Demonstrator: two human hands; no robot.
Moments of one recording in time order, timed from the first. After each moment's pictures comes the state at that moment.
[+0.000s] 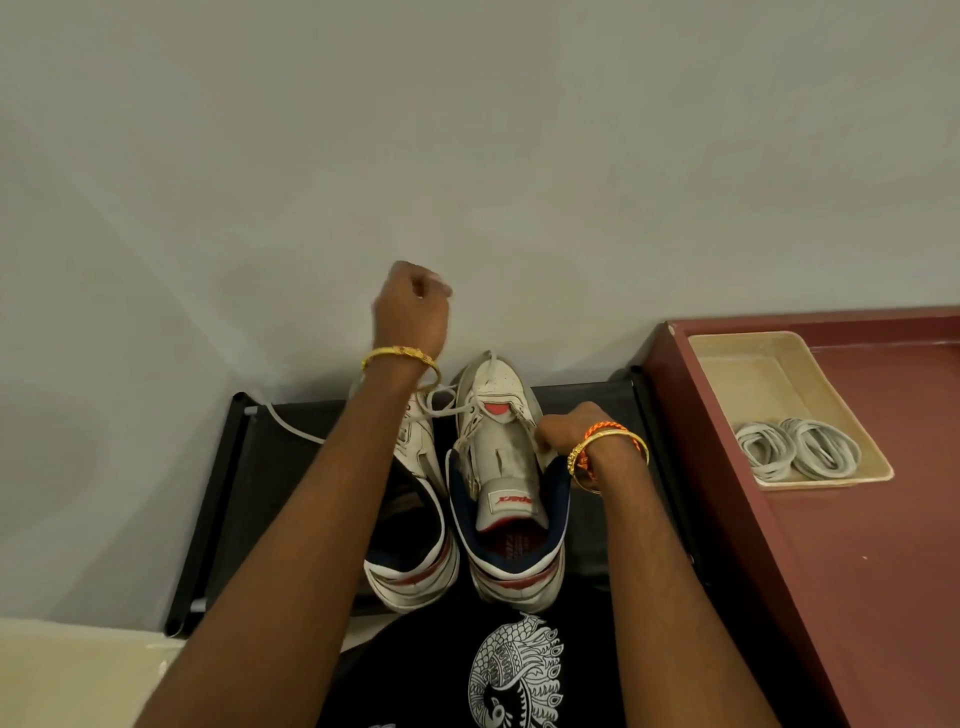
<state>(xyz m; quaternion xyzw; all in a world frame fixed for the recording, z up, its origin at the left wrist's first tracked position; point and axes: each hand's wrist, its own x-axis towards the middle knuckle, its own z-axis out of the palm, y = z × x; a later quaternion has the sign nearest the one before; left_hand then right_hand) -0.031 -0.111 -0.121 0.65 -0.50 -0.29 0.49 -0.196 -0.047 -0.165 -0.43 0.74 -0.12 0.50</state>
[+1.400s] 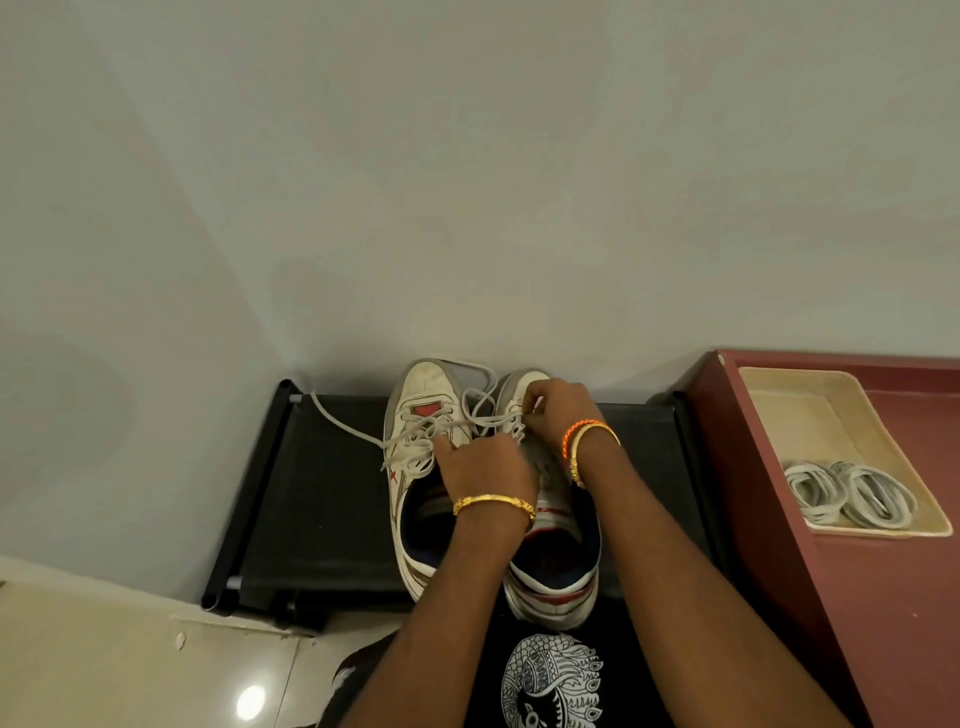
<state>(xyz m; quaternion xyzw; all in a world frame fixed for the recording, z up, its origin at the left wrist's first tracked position) -0.064 -0.012 -0.170 0.78 -0.61 -0.14 0.01 -0.148 -0.097 -0.201 -0.69 0.65 -0.10 0.28</state>
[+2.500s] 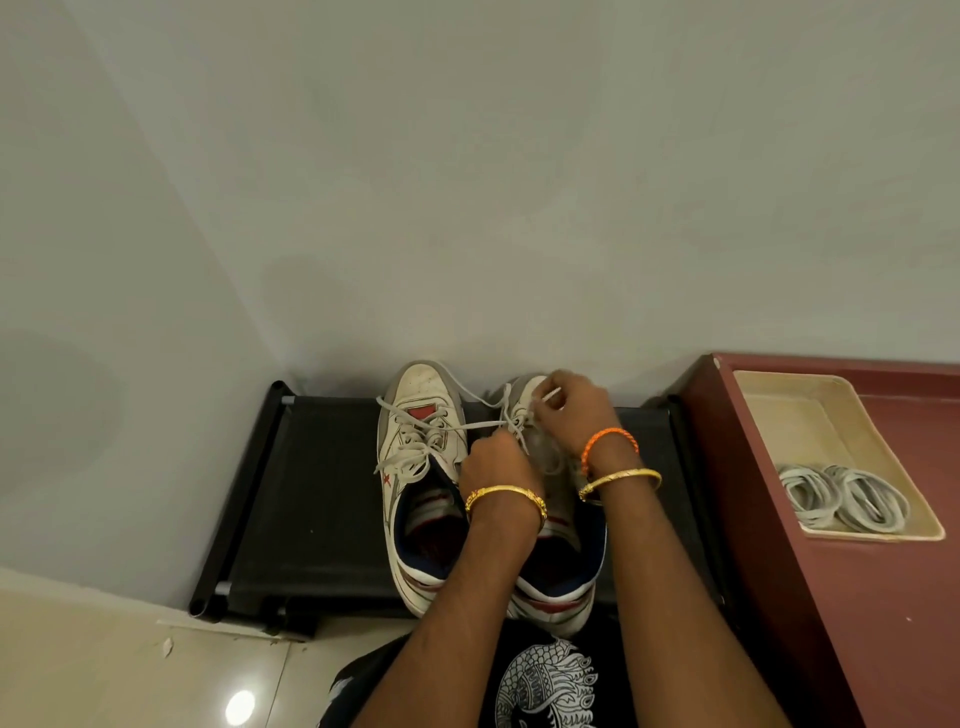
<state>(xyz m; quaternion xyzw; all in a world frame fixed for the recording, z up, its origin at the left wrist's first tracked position) -0.075 -0.017 -0.167 0.79 -0.53 -0.28 0.10 -0.160 -0.080 -0.176 -0.65 0.65 -0.23 0.32</state>
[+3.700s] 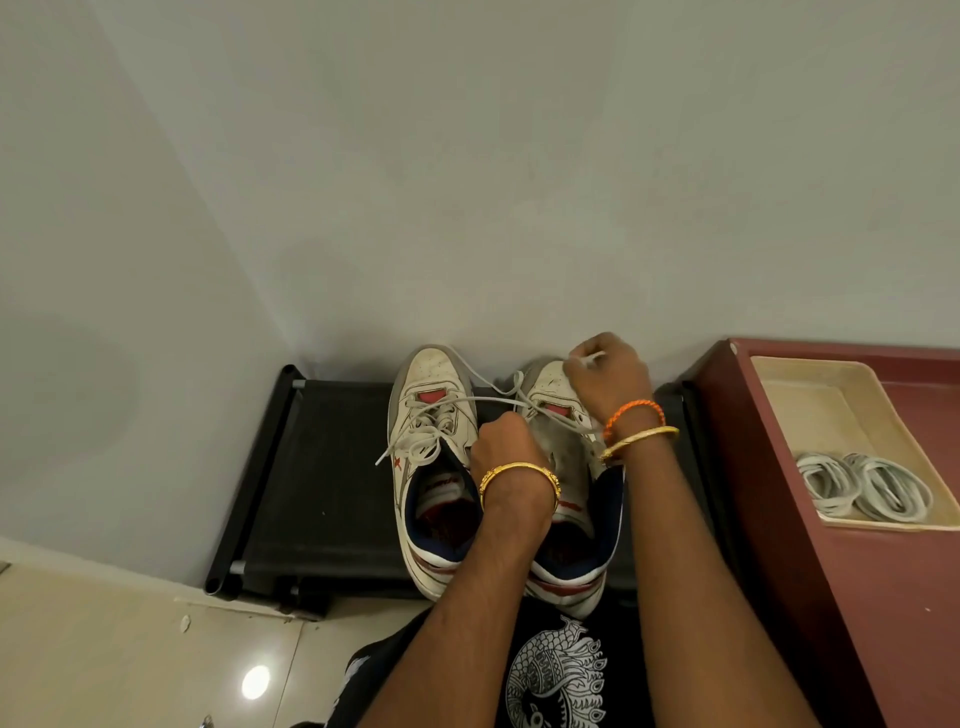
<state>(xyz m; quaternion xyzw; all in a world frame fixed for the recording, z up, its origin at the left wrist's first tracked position) -0.074 -0.021 -0.167 0.80 -0.51 -0.30 0.09 -0.165 -0.086 -0.165 -0.54 0.70 -0.33 0.32</state>
